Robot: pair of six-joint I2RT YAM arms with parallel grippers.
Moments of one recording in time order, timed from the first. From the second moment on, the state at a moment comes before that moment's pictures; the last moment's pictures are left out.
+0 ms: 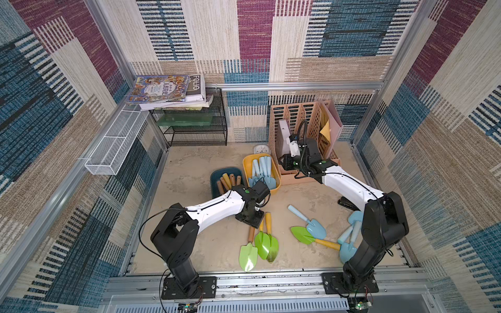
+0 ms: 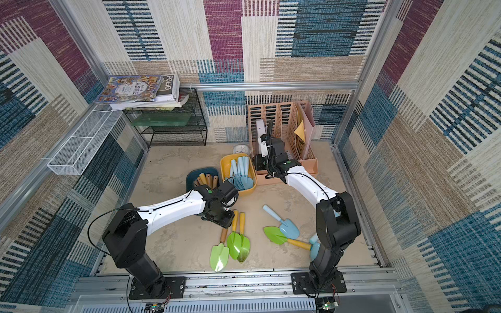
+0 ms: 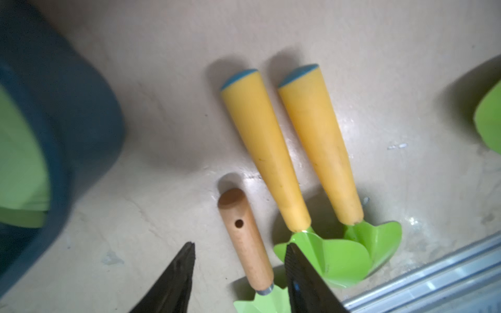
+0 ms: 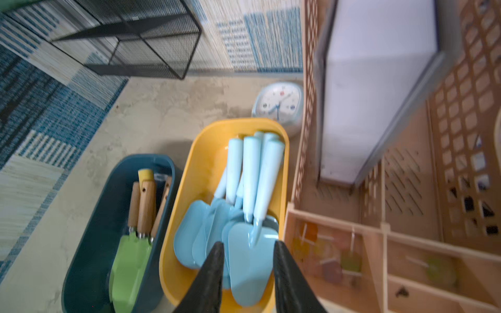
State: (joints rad) left arm -0.80 1.71 1.20 -0.91 0.05 -0.31; right arm 0.43 1.70 1.33 -0.22 -0.14 0.27
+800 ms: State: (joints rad) left arm -0.82 1.84 1.19 -0.92 0.06 -0.40; right arm 0.43 1.54 1.16 -0.22 -0.09 0.29
